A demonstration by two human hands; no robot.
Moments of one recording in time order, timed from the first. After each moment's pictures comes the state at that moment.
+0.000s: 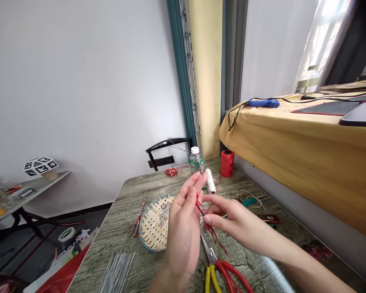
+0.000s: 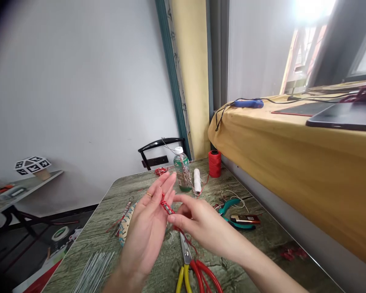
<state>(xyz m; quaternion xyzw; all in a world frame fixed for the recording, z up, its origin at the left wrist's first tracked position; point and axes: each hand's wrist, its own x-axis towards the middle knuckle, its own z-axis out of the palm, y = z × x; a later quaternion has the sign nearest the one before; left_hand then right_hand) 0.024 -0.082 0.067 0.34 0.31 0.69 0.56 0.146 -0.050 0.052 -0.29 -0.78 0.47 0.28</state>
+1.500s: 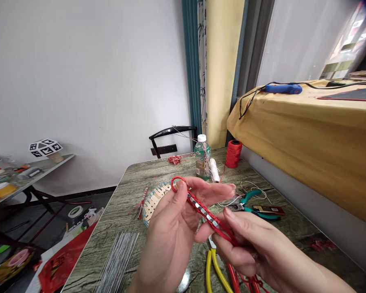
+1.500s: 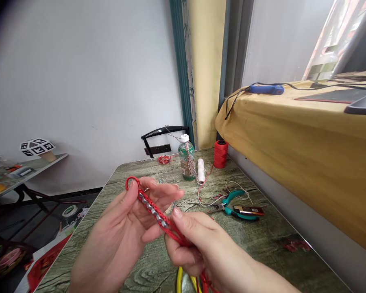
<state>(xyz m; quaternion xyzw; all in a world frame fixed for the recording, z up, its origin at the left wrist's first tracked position) 0.000 -0.119 0.093 0.31 0.27 0.64 0.65 0.141 -0.093 0.067 -0.20 -0.49 0.82 0.23</state>
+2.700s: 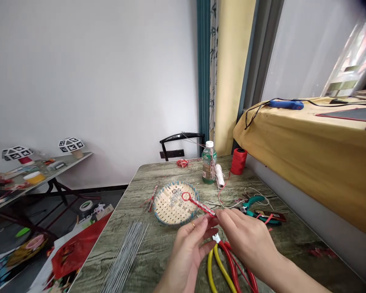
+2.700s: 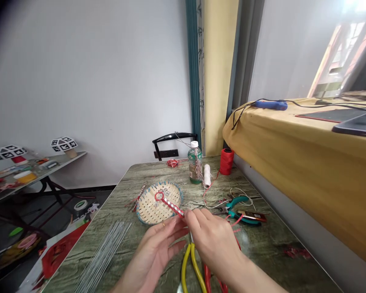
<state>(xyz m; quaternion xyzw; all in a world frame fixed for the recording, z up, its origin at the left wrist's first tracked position) 0.007 -0.150 0.028 0.19 0.43 0.61 0.64 0.144 -0.091 0.014 -0.31 -0.90 -0.07 0.30</state>
